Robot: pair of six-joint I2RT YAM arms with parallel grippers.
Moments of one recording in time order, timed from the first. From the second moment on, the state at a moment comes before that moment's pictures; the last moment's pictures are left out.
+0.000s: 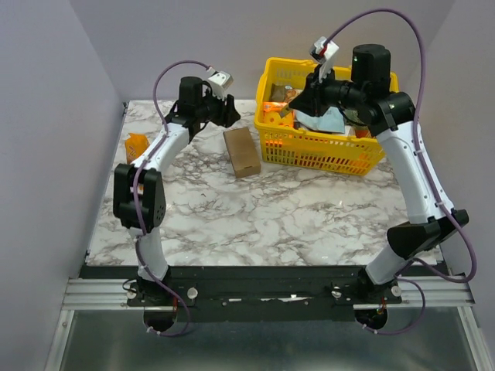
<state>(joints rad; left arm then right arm) -0.23 1.85 1.60 -0.13 0.54 0.05 0.35 1.66 2.06 -0.77 -0.59 -0.18</state>
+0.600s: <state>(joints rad) -0.27 2.30 1.91 -0.10 0.46 0.01 0.36 1.49 1.83 -0.75 -0.49 -0.18</state>
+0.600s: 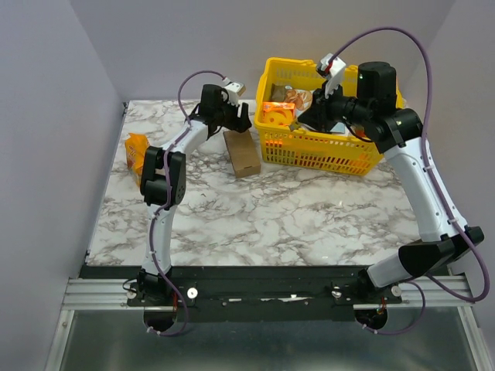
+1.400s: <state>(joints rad) -0.25 2.14 1.69 -0.35 0.48 -0.04 0.36 1.51 1.82 -0.73 -0.49 -0.19</state>
